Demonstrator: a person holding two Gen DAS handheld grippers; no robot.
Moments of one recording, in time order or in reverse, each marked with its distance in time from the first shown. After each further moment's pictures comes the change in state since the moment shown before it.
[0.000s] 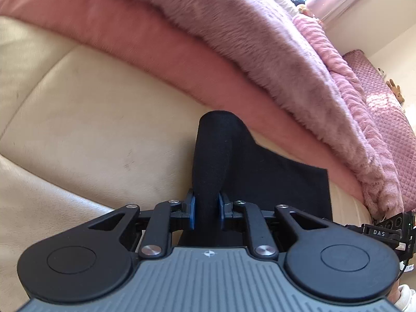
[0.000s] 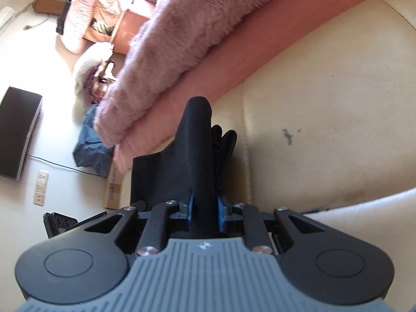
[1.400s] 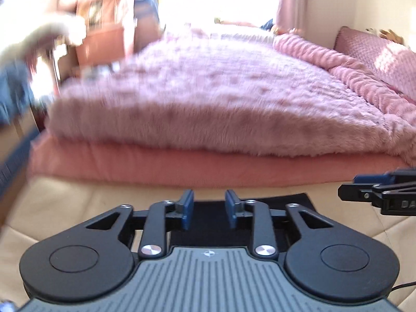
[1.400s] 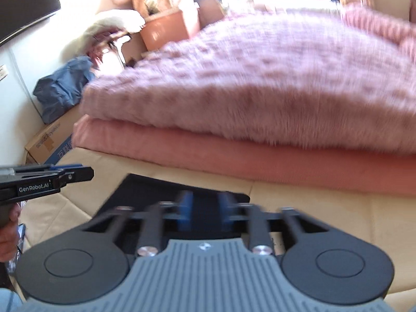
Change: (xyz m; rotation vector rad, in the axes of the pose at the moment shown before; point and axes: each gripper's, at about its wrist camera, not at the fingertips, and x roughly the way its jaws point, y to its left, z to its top) left arm -0.097 -0.170 -0.043 0.485 -0.373 0.371; right arm -0.031 0.147 -0.017 -0.701 -0.234 -0.360
